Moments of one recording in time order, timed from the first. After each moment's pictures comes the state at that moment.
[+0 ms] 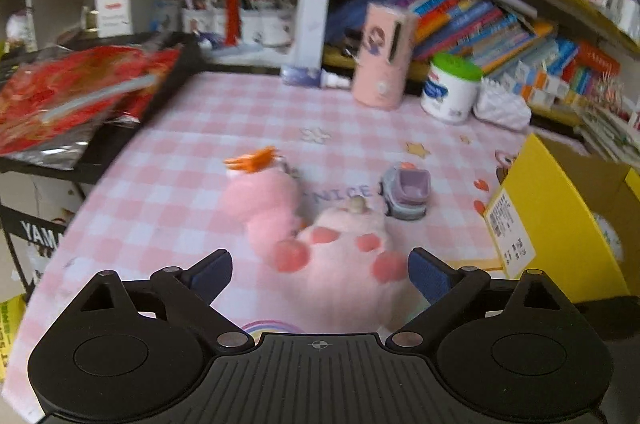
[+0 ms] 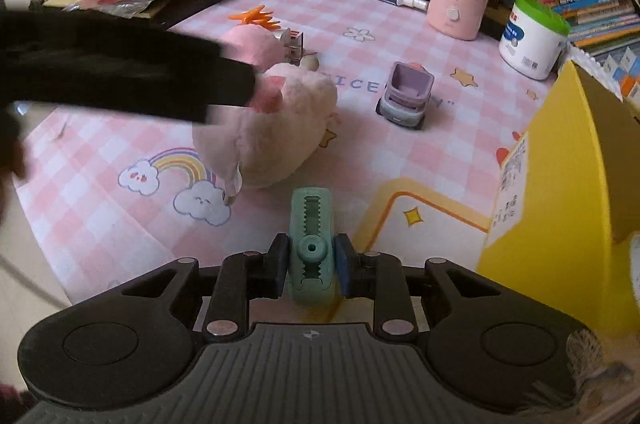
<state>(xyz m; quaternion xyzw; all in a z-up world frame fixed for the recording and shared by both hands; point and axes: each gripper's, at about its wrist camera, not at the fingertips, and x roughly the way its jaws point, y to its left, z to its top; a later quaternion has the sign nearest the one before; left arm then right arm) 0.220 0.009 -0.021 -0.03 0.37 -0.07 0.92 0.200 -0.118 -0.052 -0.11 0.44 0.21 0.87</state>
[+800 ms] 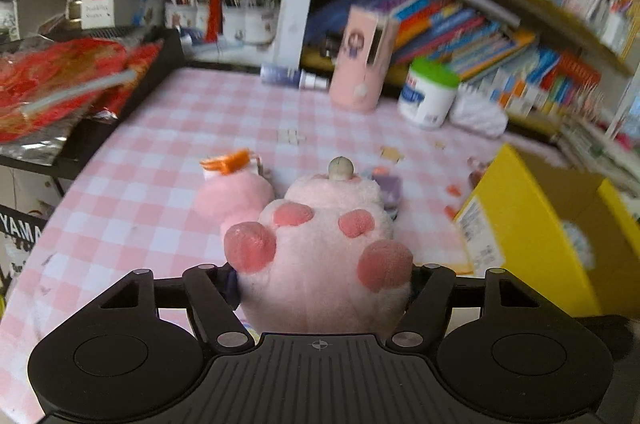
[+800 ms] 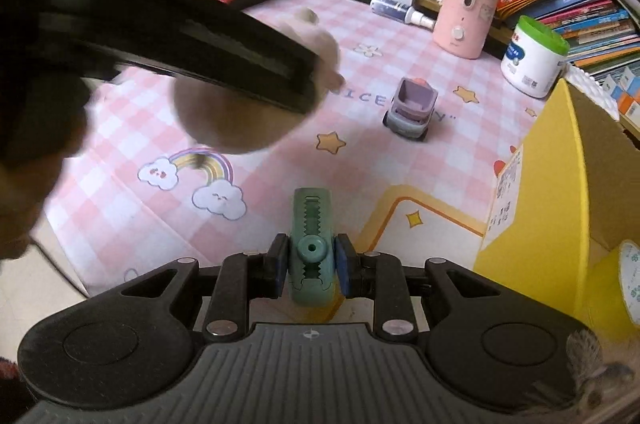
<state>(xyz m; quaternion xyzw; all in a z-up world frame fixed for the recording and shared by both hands) 0.205 0.018 -0.007 -0.06 0.36 -0.10 0.92 0.181 -0.117 -0.040 -0.12 0.41 0.22 0.88</state>
